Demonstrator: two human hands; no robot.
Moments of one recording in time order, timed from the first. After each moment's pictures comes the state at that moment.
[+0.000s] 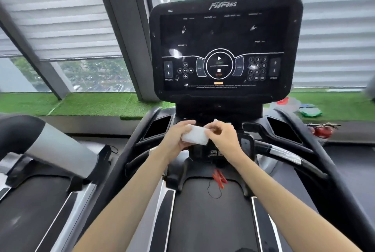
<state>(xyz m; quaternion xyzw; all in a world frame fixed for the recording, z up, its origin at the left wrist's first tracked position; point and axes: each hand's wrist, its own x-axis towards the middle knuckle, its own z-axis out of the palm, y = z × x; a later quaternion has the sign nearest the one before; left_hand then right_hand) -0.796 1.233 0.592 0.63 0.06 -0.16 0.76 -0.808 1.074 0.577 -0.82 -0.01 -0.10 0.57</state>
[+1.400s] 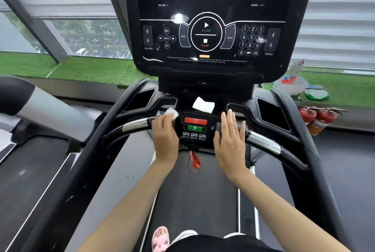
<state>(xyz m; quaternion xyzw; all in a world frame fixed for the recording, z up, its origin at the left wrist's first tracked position) -0.818 1.157 0.495 0.89 -0.02 0.37 0.28 -0.831 0.982 0.488 -0.95 -0.05 -0.25 0.18</state>
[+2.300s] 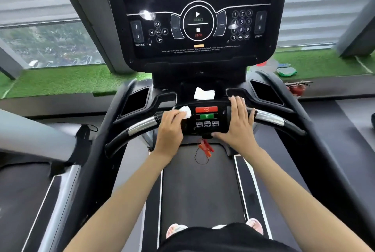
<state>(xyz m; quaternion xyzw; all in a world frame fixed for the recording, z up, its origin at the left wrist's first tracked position) -0.802 1.216 0.493 0.88 -0.26 0.27 0.28 -0.841 1.002 0.505 -0.97 0.03 -0.12 0.21</state>
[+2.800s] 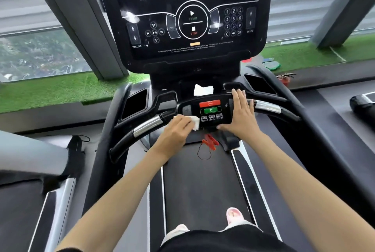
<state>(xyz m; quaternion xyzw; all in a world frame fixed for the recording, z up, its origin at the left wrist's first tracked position) -0.801 1.251 0.491 0.83 -0.47 0.23 0.17 -0.846 1.014 0.520 -0.97 0.09 -0.08 0.21</state>
